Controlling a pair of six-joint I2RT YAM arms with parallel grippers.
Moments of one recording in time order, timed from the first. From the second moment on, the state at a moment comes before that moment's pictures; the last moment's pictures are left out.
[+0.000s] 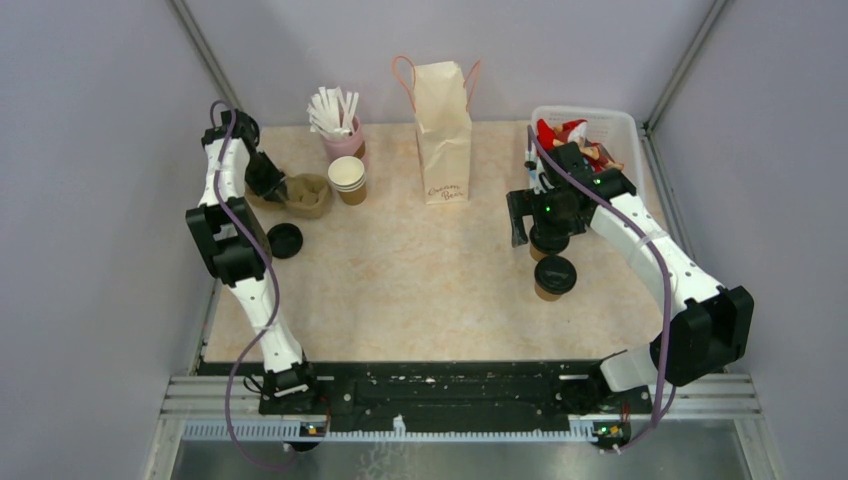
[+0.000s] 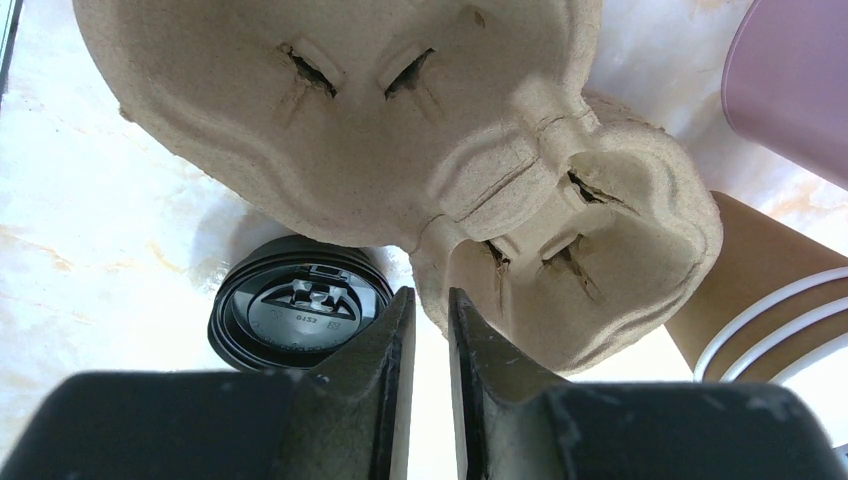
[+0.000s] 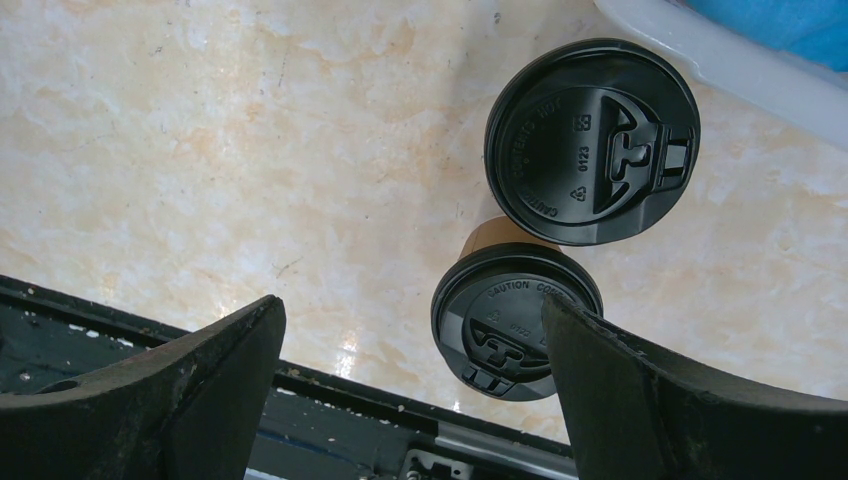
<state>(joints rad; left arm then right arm) 0.28 2.19 2.04 -1.09 0.09 -0.42 0.40 1.42 1.35 -1.02 -0.05 0.16</state>
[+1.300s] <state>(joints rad) 0.28 2.21 2.05 -1.10 0.09 -0.39 0.40 1.42 1.35 -1.02 -0.05 0.16</state>
